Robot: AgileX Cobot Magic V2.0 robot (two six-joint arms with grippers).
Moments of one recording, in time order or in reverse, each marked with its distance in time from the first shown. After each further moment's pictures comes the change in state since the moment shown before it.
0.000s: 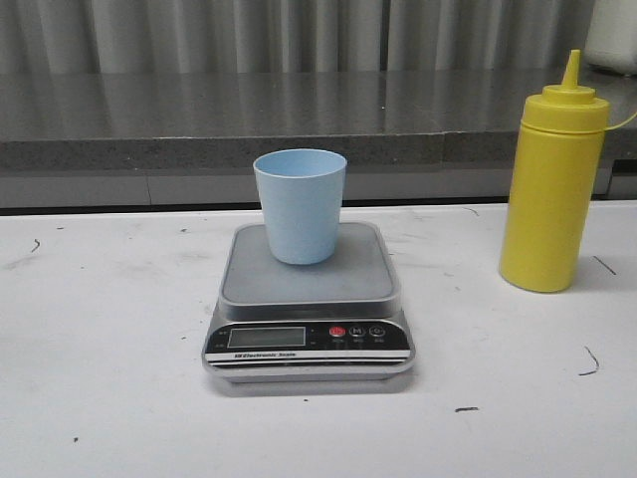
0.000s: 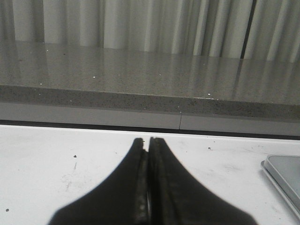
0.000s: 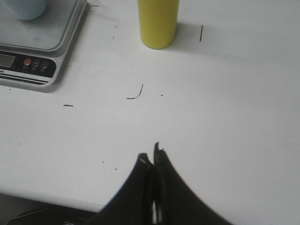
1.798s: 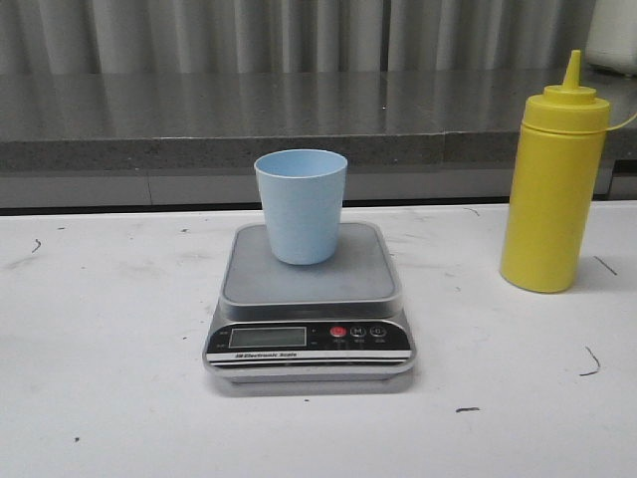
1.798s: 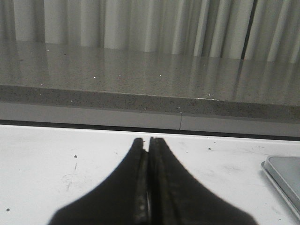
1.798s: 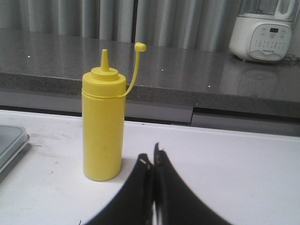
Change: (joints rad) left arm 0.000 0.000 0.000 -0.004 -0.002 0.000; right arm -0.286 -0.425 0.680 0.052 -0.994 -0.184
